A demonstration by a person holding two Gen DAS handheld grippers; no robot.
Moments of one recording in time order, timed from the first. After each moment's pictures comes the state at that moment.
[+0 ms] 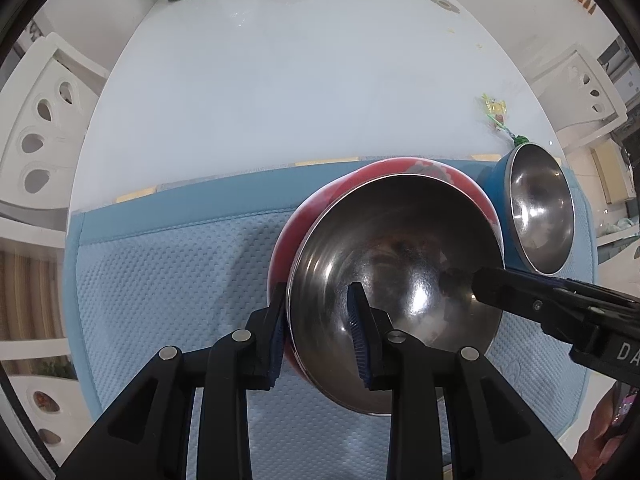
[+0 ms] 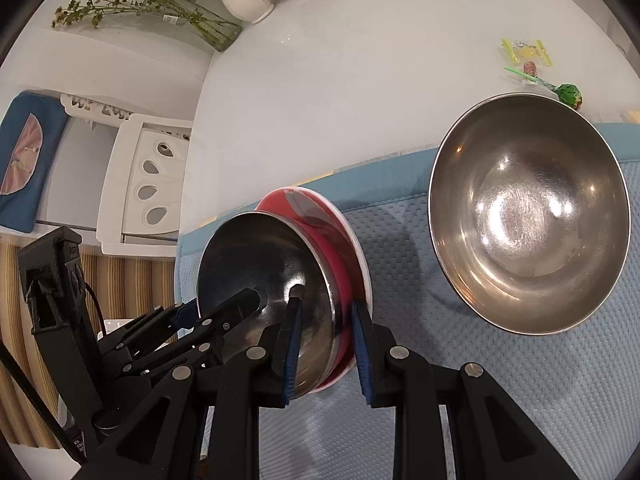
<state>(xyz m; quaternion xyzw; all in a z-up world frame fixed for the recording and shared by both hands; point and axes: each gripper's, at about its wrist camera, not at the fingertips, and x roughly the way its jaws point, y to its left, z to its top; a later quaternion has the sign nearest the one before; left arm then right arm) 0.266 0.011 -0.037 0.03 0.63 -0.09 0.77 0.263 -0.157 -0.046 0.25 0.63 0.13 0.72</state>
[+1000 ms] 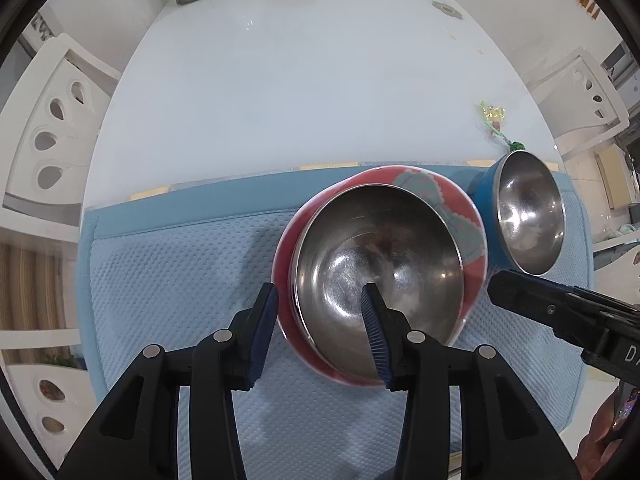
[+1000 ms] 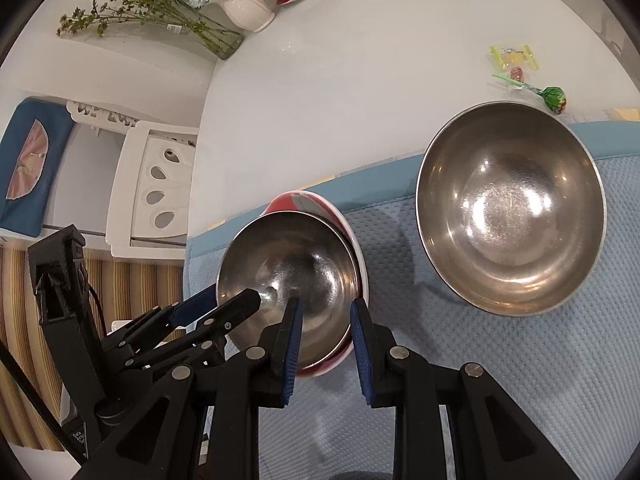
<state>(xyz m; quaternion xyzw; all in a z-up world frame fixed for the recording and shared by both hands) 0.259 0.009 -0.013 0.02 0.63 -0.08 0.77 0.254 -0.170 -0.029 0.26 0.62 0.13 0.73</state>
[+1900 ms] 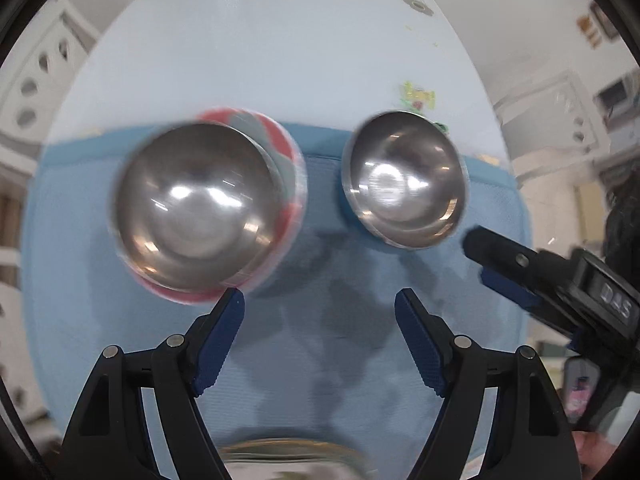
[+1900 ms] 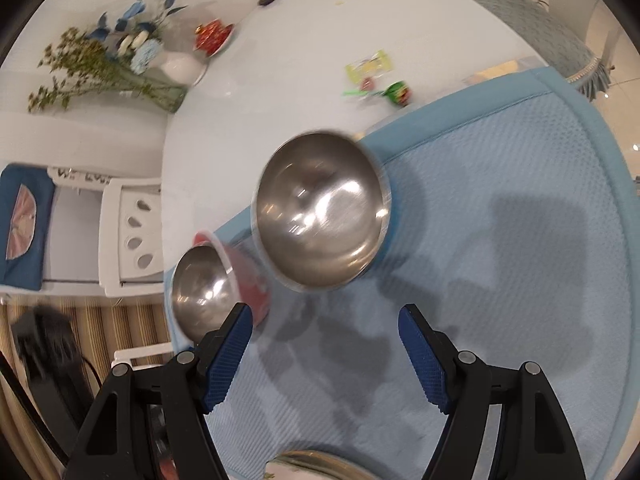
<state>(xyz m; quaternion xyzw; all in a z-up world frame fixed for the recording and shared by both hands) 0.211 -0.097 -0.004 -0.09 0.65 -0.08 0.75 0.205 -0.299 -0.030 0.32 0.61 0.05 0.72</state>
